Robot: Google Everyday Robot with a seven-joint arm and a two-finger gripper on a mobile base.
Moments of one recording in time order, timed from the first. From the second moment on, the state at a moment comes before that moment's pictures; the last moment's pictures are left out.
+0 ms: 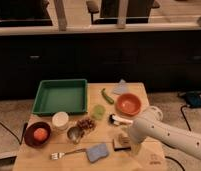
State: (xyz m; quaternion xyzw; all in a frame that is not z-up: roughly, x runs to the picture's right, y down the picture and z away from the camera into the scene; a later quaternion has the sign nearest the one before) arm 0.165 0.286 0.766 -0.30 -0.12 -0.11 0.94
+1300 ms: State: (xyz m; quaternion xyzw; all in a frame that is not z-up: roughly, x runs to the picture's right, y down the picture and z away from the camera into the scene) arm 0.173 0.288 0.781 -0.30 -0.14 -0.07 0.94
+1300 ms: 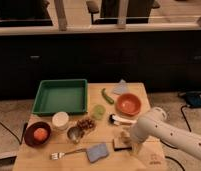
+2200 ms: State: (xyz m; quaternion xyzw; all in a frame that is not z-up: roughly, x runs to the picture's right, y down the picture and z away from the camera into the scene) arm 0.175 0.291 0.785 -0.30 -0.13 -0.05 0.94
